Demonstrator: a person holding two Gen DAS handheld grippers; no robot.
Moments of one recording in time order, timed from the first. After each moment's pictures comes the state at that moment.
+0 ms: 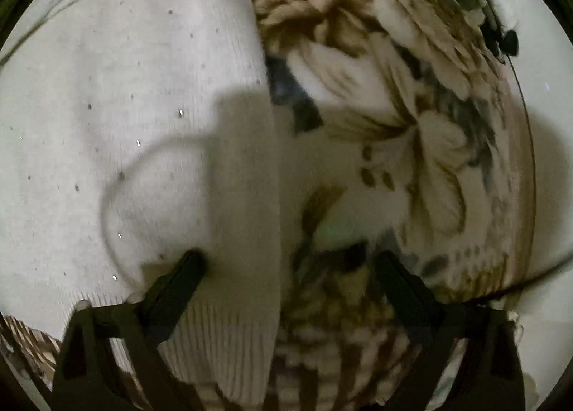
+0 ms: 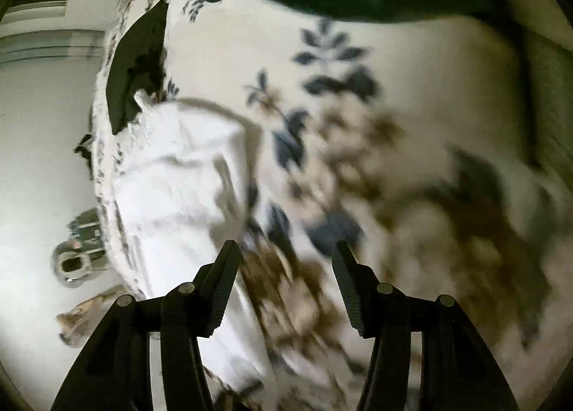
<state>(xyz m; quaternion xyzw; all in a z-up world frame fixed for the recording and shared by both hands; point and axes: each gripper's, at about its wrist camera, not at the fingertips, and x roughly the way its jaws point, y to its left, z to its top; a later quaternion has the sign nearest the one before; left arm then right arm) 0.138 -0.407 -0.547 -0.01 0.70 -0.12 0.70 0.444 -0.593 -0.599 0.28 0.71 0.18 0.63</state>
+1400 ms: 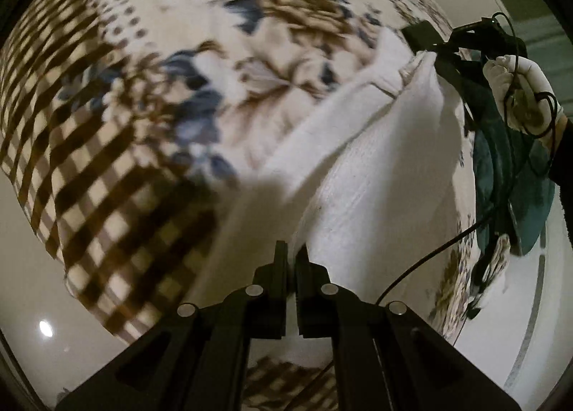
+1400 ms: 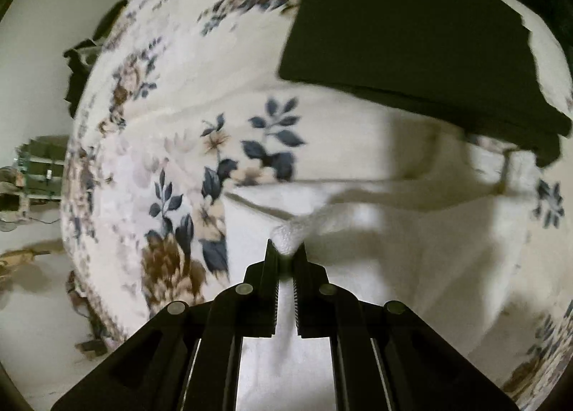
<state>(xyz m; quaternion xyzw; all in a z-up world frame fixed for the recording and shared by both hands) 0.088 0.061 -0.515 -0.41 0.55 0.09 0.72 0.526 -0.027 -0.526 0.03 0.70 0.19 0.69</state>
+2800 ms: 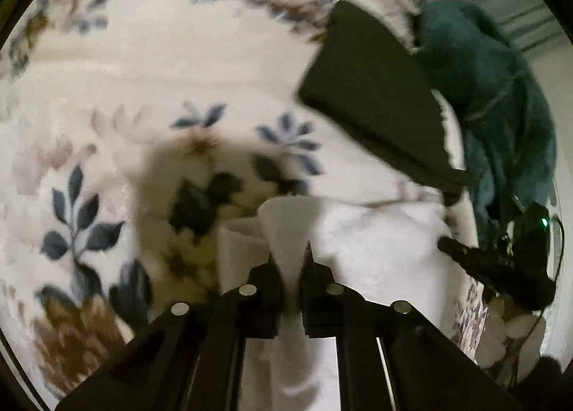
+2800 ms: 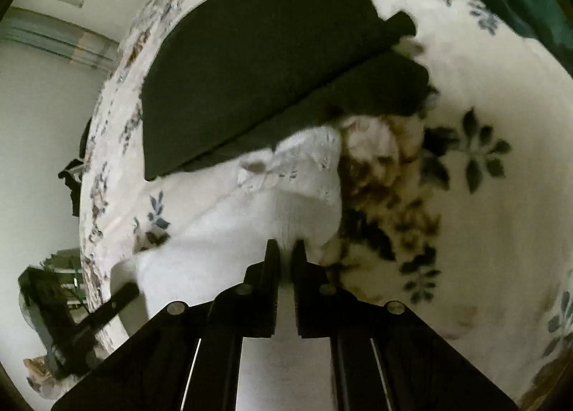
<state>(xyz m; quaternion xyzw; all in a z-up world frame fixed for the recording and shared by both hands) 0.499 0.086 -0.535 -0.25 0.59 -0.07 0.76 0.548 -0.245 -0.590 0.21 0.64 0.10 0.73</state>
